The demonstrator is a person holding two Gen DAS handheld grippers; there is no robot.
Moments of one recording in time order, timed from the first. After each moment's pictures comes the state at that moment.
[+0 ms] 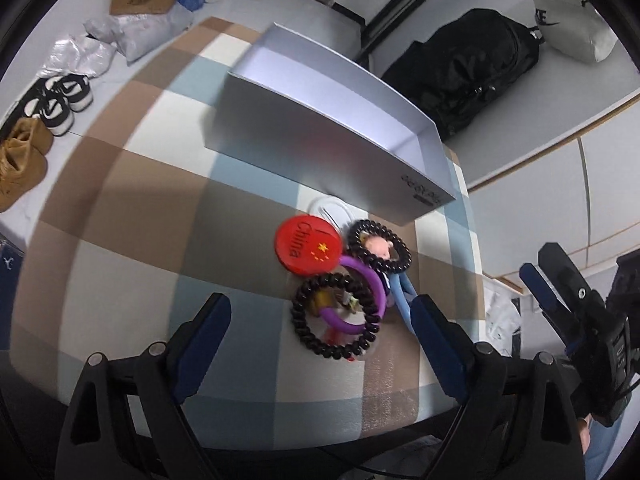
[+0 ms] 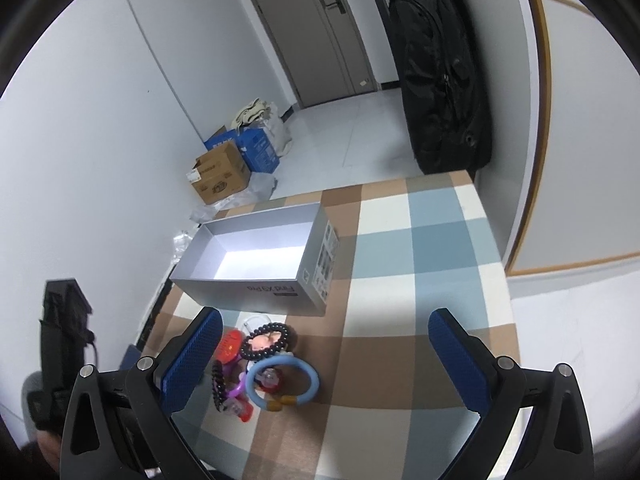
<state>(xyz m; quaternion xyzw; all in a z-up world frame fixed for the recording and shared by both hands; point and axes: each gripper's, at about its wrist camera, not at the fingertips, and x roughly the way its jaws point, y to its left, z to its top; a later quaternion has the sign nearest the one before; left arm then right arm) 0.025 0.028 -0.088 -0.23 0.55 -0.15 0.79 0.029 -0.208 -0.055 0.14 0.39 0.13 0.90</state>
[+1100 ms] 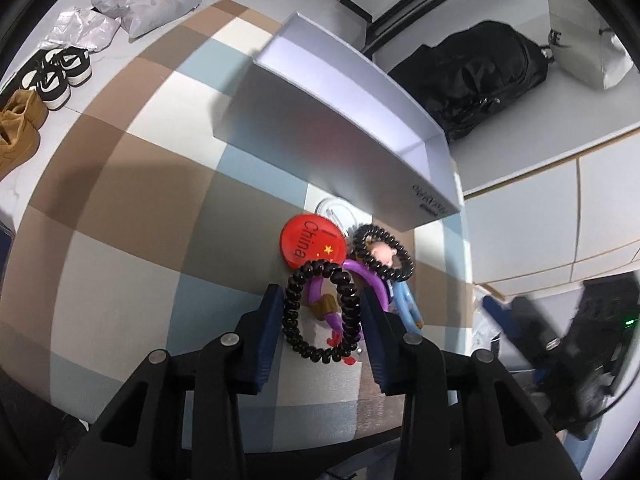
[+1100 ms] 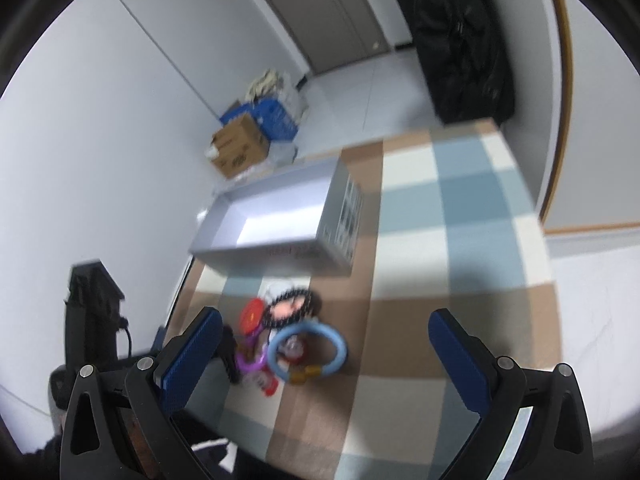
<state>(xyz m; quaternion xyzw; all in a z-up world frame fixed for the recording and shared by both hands) 0.024 0.053 -0.094 -0.28 0.56 -0.15 0.77 0.036 -0.202 -0.079 0.18 0.45 0.18 0.86</state>
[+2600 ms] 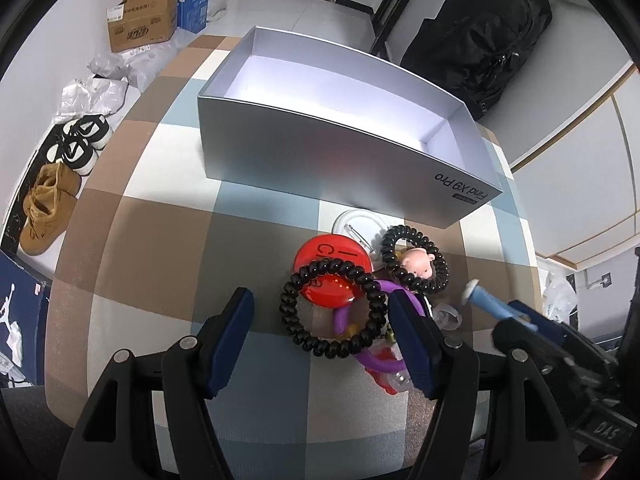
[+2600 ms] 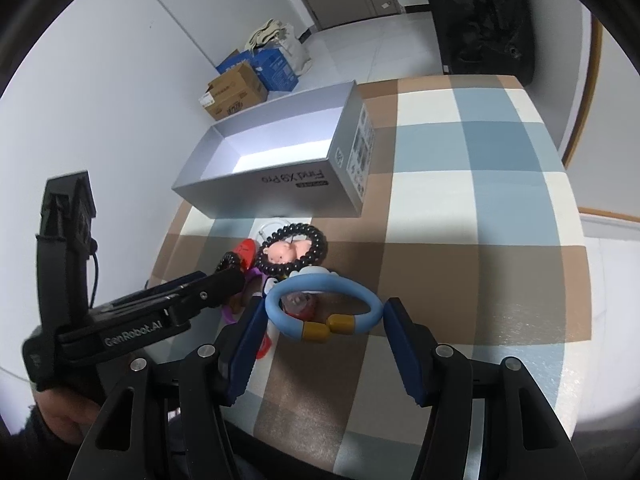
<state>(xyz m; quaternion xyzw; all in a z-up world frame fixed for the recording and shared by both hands) 0.036 0.025 -0.096 -0.12 0.56 -0.10 0.81 0.026 -0.178 -0.100 0.13 0.51 0.18 0.83</state>
